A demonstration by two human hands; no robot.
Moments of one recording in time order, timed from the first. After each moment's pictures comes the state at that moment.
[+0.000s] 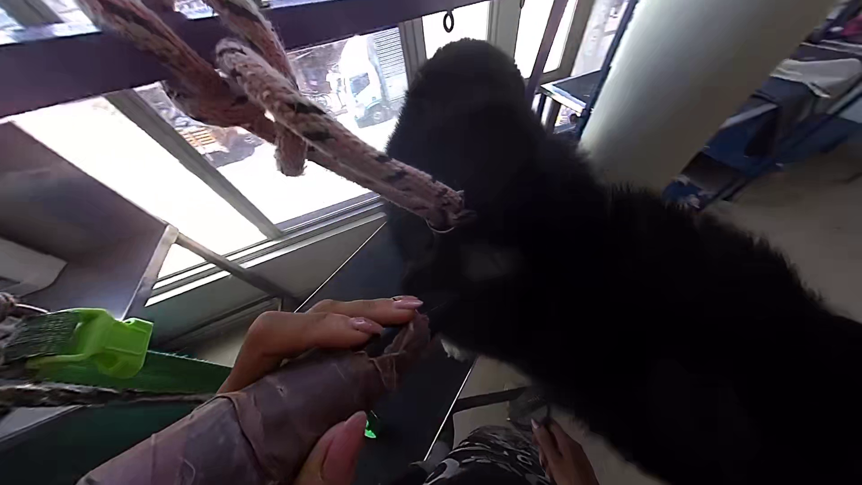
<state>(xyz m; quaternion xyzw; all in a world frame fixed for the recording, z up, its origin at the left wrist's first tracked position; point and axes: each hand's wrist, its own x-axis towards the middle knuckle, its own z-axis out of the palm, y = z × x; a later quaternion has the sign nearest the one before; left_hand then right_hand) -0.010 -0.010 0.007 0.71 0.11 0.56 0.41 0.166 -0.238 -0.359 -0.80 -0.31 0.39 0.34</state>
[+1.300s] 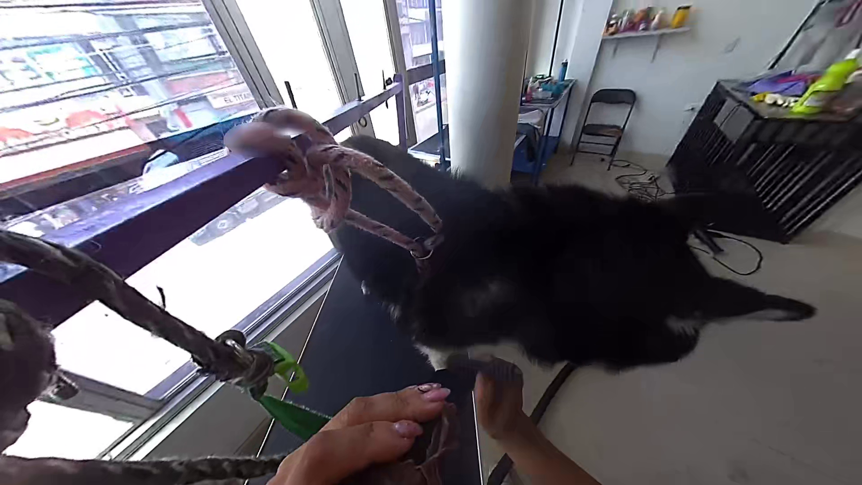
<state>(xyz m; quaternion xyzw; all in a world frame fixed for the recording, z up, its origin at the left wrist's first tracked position) -0.161 0.063 -0.008 0.72 -0.22 0.41 0.52 -0.008 -0.054 -0.204 -0.68 -0.31 -0.31 0.59</state>
